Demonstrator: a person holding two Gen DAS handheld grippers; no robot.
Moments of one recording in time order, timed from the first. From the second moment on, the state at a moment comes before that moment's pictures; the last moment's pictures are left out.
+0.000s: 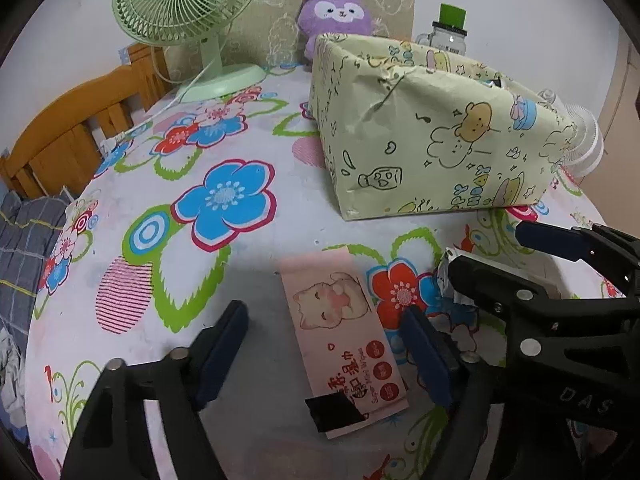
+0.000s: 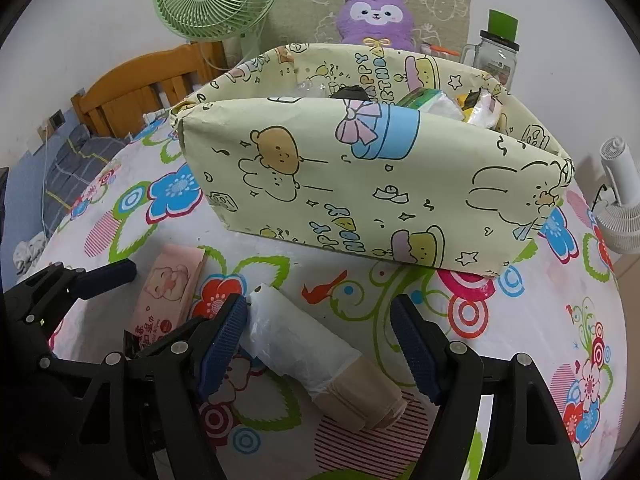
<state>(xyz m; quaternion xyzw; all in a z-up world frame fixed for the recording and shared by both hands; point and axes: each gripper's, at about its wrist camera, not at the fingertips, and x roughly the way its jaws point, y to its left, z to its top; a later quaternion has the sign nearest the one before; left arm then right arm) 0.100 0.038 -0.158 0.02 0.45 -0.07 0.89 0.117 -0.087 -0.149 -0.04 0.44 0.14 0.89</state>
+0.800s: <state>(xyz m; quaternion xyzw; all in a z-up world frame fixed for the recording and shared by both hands) 0.080 -0.005 -0.152 0.04 0.44 -0.12 0.89 0.093 -0.114 -0.141 -0.05 0.43 0.13 0.89</state>
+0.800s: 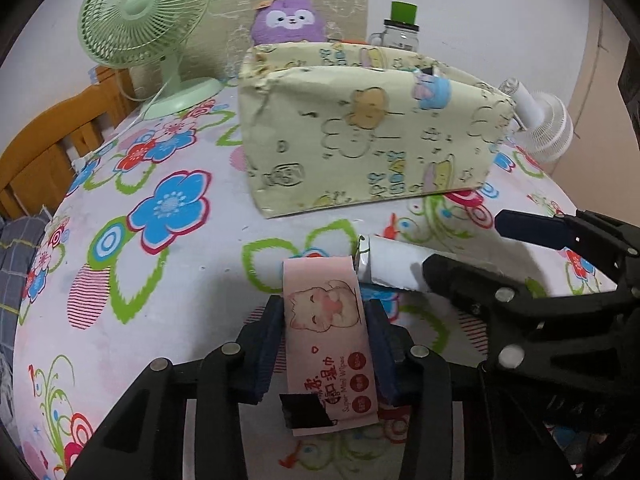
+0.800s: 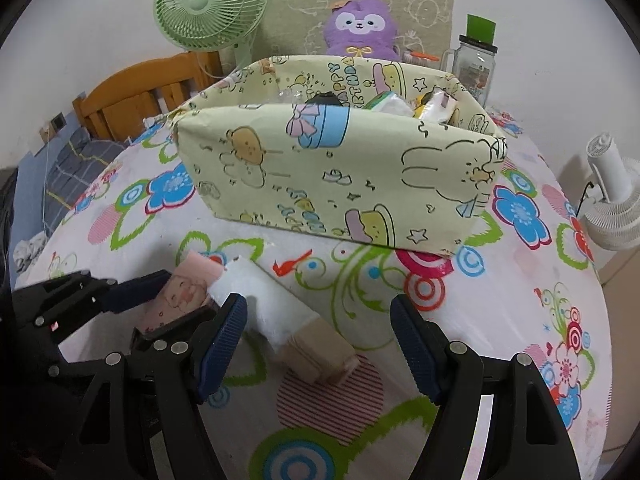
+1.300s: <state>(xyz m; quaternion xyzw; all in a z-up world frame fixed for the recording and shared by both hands) 0.095 -0.031 -0.152 0.08 0.43 -0.14 0.89 0.100 -0.135 -0.140 -0.04 0.44 0.12 0.89</state>
